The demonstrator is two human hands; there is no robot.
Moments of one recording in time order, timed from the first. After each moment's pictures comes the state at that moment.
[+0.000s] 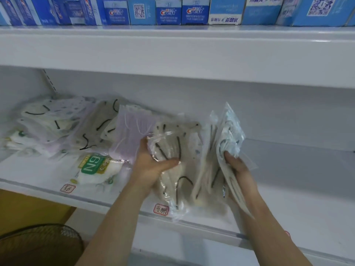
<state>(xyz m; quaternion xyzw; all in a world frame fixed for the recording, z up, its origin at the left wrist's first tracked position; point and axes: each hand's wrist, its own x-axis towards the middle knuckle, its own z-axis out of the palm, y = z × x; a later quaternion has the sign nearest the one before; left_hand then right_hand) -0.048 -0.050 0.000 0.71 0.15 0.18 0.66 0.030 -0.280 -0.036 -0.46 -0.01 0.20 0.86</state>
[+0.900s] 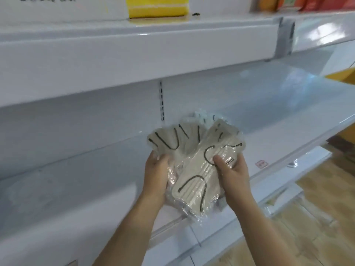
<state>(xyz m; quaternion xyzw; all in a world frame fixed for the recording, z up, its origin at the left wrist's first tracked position) 0.048 -0.557 -0.011 0.62 0.05 -0.09 0.78 -0.023 -0.721 -0.020 -0.62 0.24 -0.23 0.71</state>
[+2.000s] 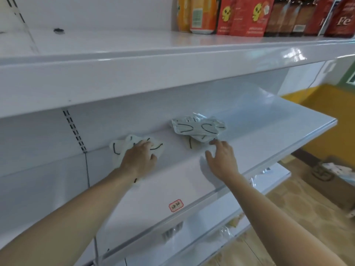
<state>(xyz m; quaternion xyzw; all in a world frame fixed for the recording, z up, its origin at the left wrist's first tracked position) 0.170 -0.793 -0.021 0.95 -0.22 0.01 0.21 0.071 -1.053 -0.031 -0.93 0.19 -0.16 0.26</state>
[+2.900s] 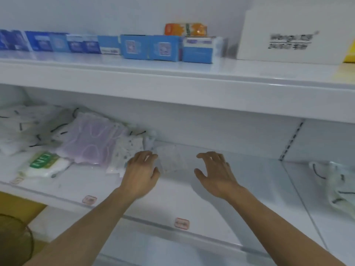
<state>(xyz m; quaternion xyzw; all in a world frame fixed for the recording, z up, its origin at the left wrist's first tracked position) -0.009 -0.211 -0.027 0.97 0.06 0.19 0.10 0.076 -0.463 0.000 -0.94 -0.28 -0.01 0.21</state>
